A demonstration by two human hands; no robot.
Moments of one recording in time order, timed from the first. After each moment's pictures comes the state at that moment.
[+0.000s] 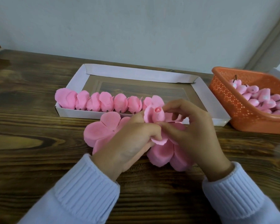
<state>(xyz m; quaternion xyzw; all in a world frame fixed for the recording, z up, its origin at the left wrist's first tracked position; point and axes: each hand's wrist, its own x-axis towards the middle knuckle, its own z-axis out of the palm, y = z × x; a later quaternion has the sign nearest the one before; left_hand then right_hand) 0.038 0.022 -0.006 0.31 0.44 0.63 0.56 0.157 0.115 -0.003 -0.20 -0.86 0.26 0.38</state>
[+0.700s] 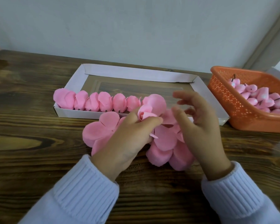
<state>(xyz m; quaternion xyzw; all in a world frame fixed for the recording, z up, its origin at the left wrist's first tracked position) 0.040 0.022 -0.007 0.30 0.54 0.64 0.45 0.155 0.114 -0.001 -0.26 -0.80 0.31 0.44</state>
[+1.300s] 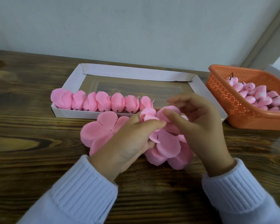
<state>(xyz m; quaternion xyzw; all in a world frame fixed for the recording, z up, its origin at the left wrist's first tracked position) 0.041 0.020 -0.007 0.31 0.47 0.62 0.54 0.160 0.115 0.003 -0.18 -0.79 0.40 0.44</state>
